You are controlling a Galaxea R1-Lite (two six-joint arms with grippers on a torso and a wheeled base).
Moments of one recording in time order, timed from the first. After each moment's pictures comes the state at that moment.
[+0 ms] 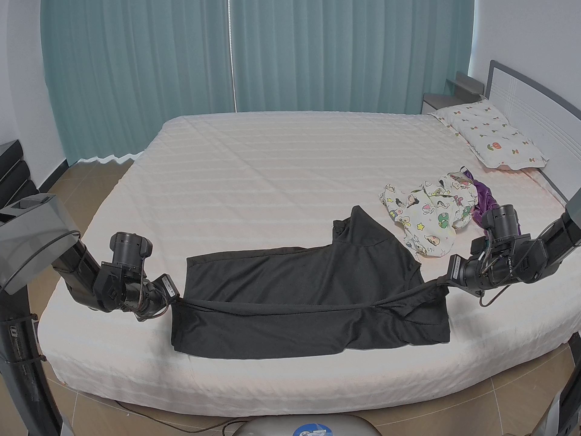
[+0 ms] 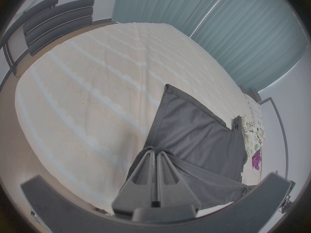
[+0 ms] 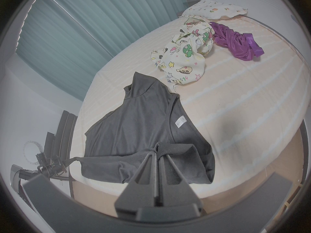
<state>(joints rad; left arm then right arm) -0.08 2.20 -0.88 -0.45 -0.05 -0.68 0.08 2.02 -0.87 -0.33 0.21 0.46</state>
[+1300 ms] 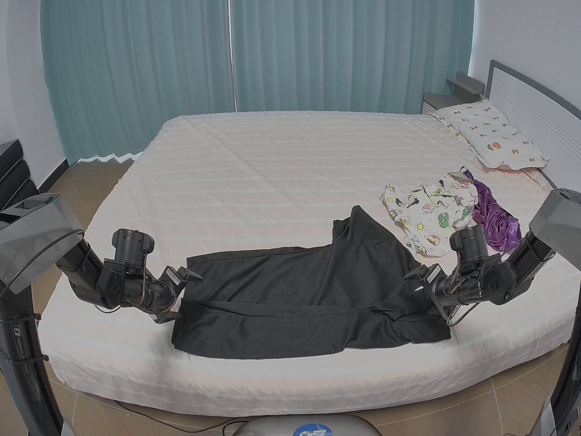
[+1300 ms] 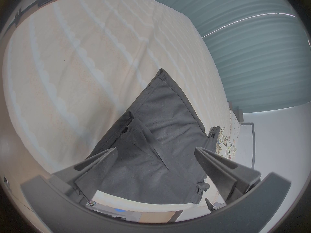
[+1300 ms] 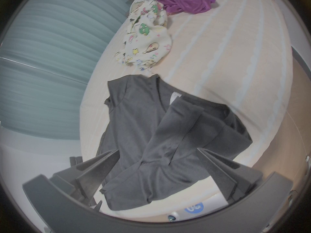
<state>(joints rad) -0.08 2.20 -0.90 -0.46 -0.30 -0.99 0.19 2.17 -0.85 -0.50 0.08 1.04</state>
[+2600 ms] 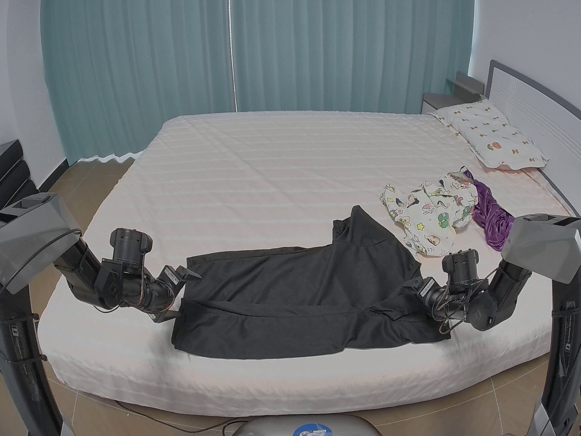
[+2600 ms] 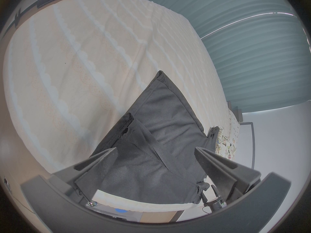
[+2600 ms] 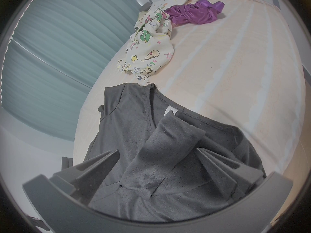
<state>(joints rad) -0.08 2.19 -0.89 -0.47 -0.29 -0.99 0.18 2.35 -0.78 -0.88 -0.02 0.92</state>
